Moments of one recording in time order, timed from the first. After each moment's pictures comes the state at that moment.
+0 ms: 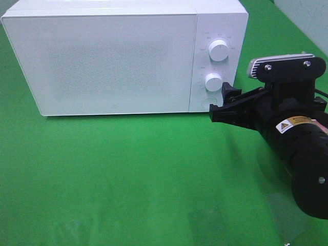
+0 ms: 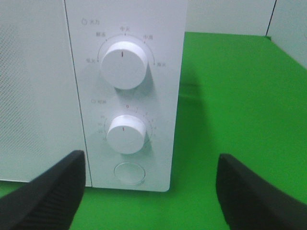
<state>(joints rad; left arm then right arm) 0.01 -0.01 -0.52 -0.12 1.08 0.08 0.77 1.67 -0.39 0.77 -1.17 -0.31</state>
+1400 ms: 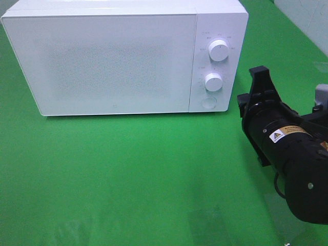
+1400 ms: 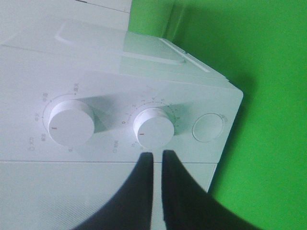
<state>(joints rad) 0.01 -0.01 -0.52 -0.12 1.08 0.08 0.77 1.74 -0.39 0.77 -1.17 1.09</state>
